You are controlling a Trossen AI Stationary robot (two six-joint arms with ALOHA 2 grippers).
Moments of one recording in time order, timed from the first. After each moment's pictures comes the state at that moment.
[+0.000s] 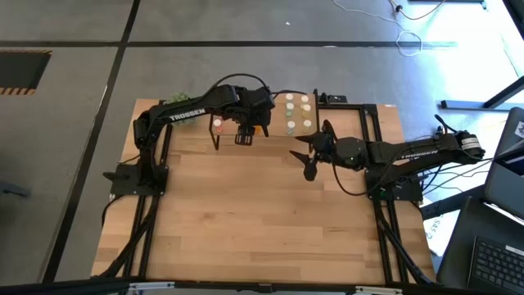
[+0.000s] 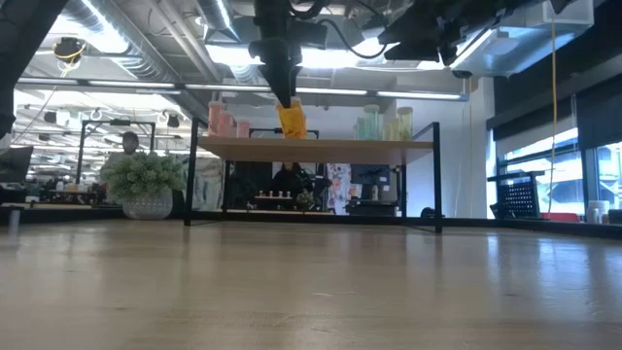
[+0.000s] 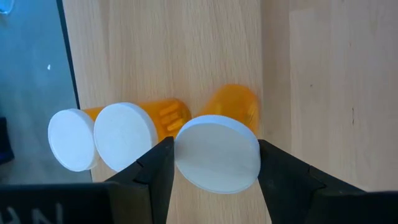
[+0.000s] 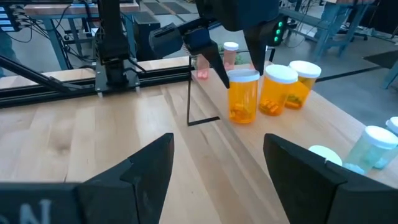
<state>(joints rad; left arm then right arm) 0.31 1.89 1.95 -1.18 -0.30 0.48 0.07 1.10 0.74 0.08 0.44 0.10</state>
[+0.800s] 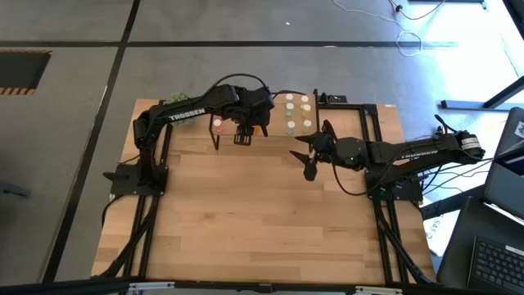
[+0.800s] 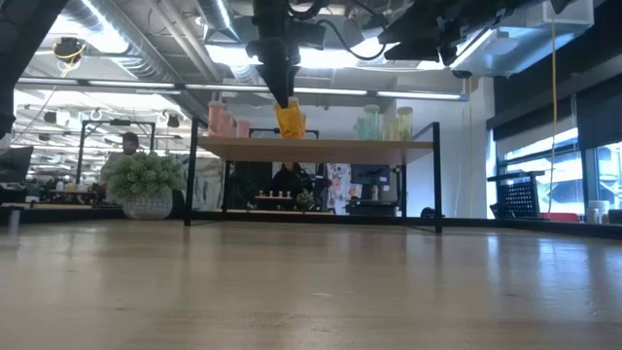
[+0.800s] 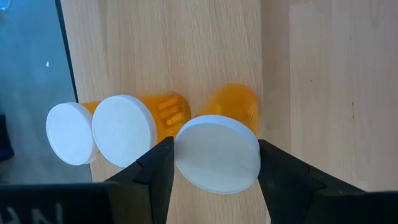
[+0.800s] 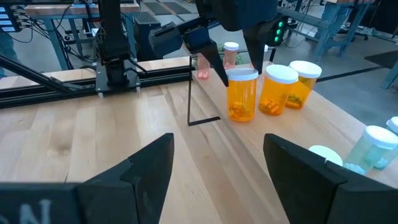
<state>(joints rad) 0.31 1.89 1.95 -1.20 -0.30 0.48 0.07 1.10 0.74 0.08 0.44 0.10</state>
